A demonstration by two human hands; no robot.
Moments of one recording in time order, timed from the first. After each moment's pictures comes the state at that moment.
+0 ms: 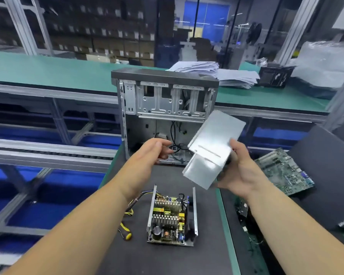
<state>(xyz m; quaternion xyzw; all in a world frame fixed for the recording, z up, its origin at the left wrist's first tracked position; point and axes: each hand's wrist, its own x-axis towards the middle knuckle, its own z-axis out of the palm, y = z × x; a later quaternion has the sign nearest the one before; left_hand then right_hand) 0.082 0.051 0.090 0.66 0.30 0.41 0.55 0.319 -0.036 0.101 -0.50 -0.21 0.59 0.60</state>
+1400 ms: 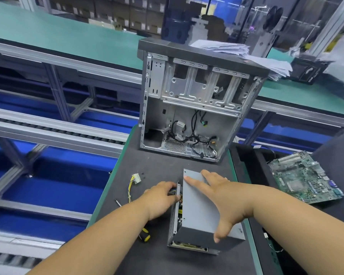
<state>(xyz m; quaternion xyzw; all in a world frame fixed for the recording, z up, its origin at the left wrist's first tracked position) 0.062 0.111 -0.061 0.79 0.45 0.05 0.42 0.247 0.024 0.065 -0.61 -0.73 0.22 -0.23</state>
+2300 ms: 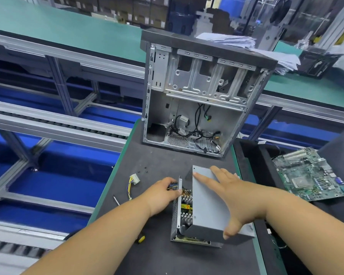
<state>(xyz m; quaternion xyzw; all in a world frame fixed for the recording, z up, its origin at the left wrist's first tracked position) 0.057 0.102 -0.068 0.70 0.46 0.10 0.54 0.260 0.010 0.055 -0.61 -0.73 0.19 -0.22</state>
